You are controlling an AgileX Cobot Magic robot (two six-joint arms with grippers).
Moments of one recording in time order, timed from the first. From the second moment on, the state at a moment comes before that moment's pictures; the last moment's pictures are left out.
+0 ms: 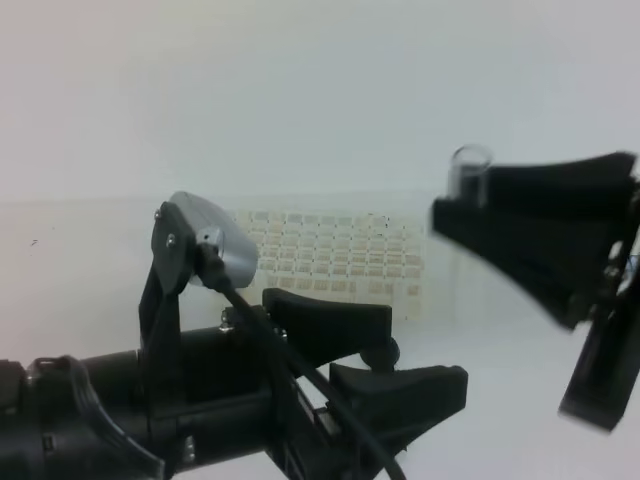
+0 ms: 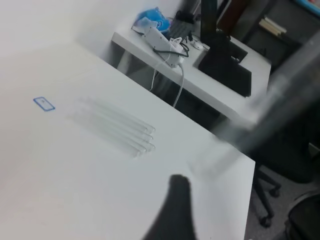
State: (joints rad) left arm -0.75 1.03 -0.67 -1.75 0.53 1.48; right arm 0.77 0.94 -0.81 1.73 0.21 -1.93
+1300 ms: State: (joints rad) left arm -0.85 0.93 -0.31 -1.39 -0.61 1.15; right arm 0.75 1.17 -0.70 1.74 0.17 -2.26
